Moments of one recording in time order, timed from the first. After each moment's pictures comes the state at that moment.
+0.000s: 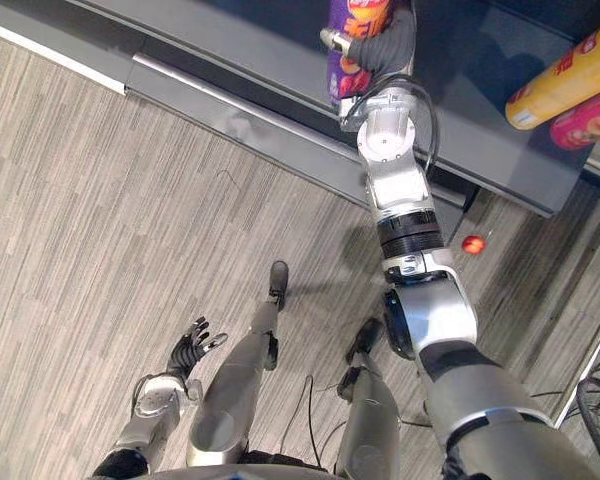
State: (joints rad) left arm -0.03 0.12 -0.12 0.71 -0.23 -0.20 0.05; right arm -1.13 -0.25 0.00 0.52 -0.18 -0.06 -0.42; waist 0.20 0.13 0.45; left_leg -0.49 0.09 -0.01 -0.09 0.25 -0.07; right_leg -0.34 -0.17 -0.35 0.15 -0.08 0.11
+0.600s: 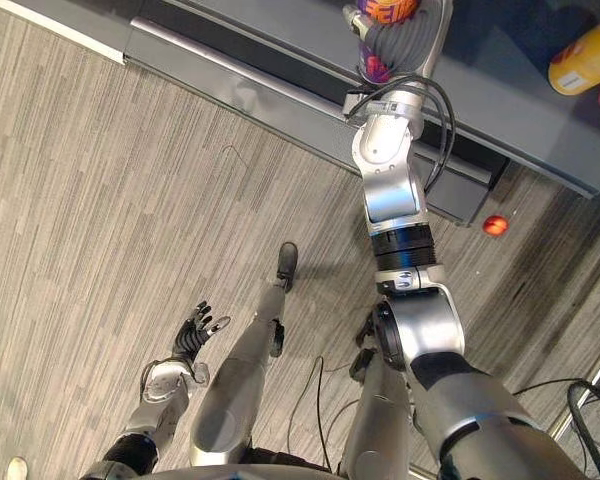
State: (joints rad) left arm -0.08 0.10 -0.12 0.72 -0.27 -0.22 0.08; right arm -1.06 -0.22 -0.04 0.36 -0.34 -0.06 -0.56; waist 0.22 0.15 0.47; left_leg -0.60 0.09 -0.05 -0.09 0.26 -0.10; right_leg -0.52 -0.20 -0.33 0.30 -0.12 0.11
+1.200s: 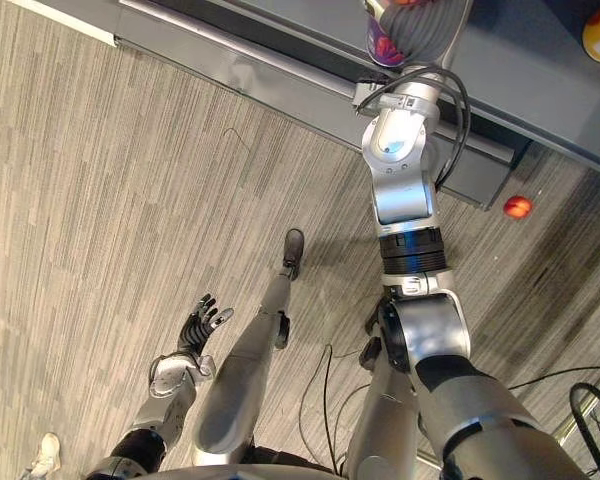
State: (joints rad) left arm -0.10 0.06 -0.11 0.70 -0.31 -0.24 0.08; right arm -1.05 -0.24 -0.04 0.28 -0.30 -0.07 -0.56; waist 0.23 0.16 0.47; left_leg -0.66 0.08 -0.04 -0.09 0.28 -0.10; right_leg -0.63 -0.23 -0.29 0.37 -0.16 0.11
